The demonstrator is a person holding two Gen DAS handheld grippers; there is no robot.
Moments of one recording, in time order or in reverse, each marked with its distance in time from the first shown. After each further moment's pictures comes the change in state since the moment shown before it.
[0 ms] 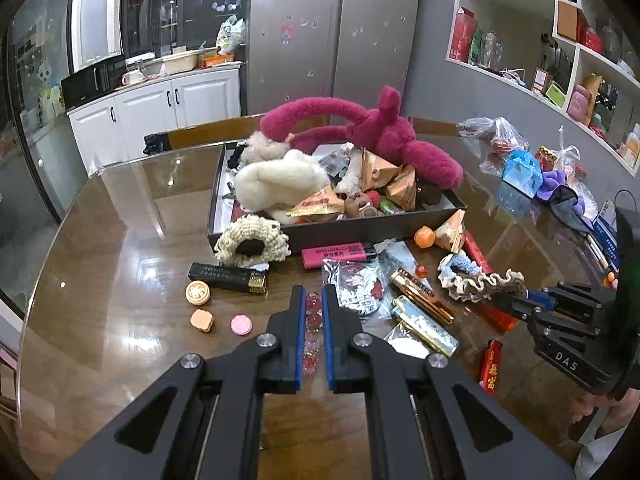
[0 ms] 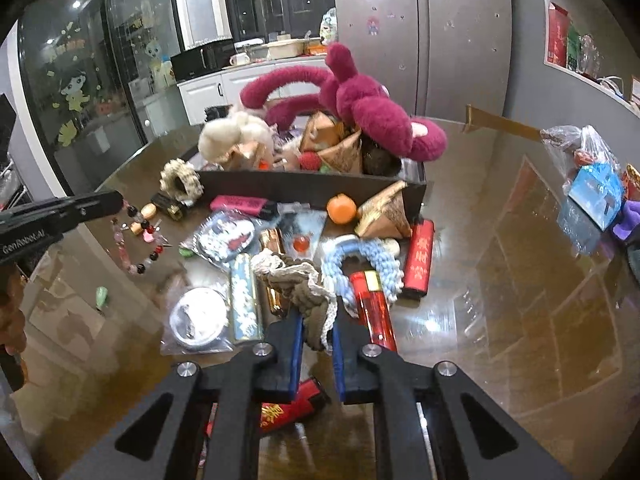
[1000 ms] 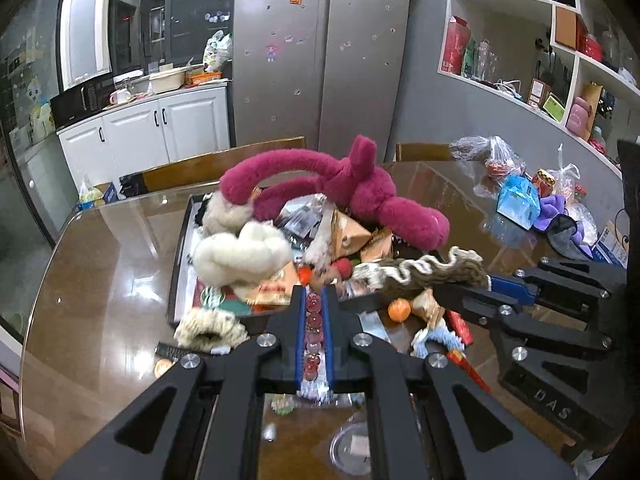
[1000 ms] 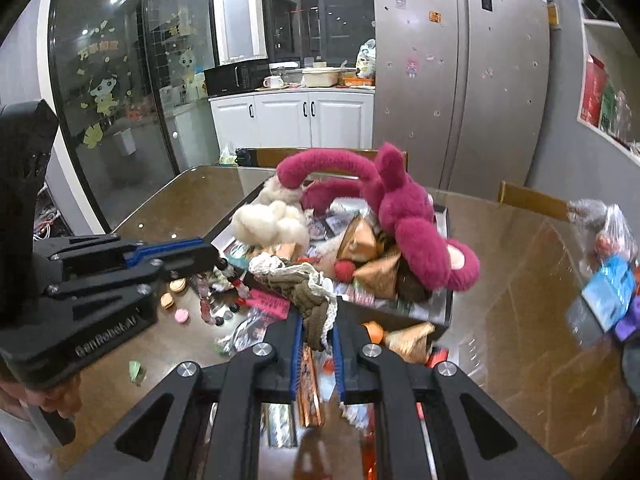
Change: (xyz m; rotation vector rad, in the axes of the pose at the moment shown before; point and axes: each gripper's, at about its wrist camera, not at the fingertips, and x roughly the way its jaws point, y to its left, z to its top) left arm 0.028 -0.034 0.078 0.018 -0.037 -0.018; right arm -0.011 0.025 0.098 -0.116 -0.077 0.056
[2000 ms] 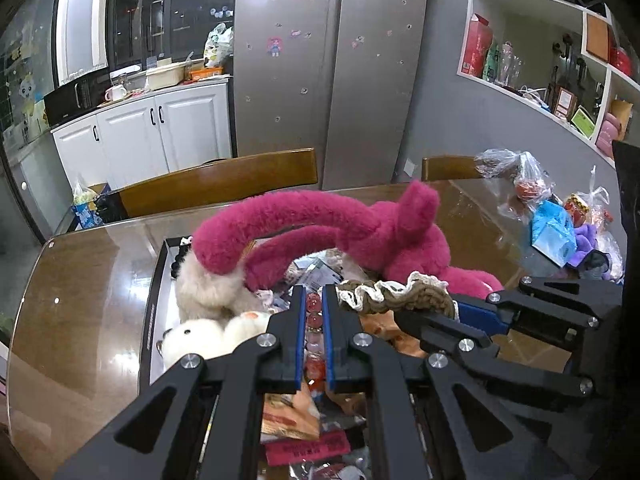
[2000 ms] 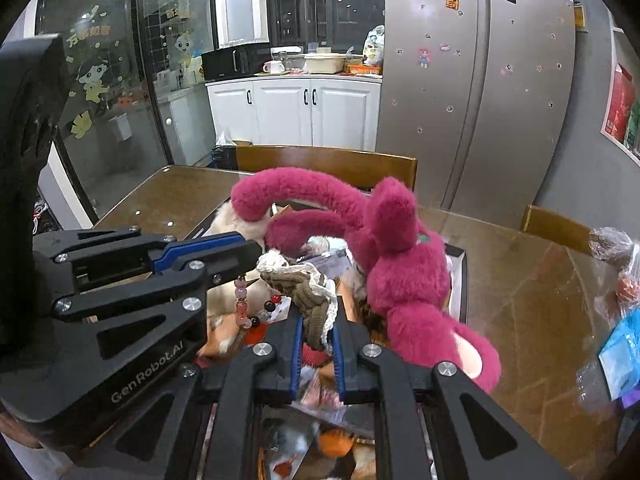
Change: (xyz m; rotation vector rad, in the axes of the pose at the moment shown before) left arm 0.104 0.018 0.068 -0.022 0.015 0.014; right arm 0.100 -0.033 0.062 -0.034 0.051 0.007
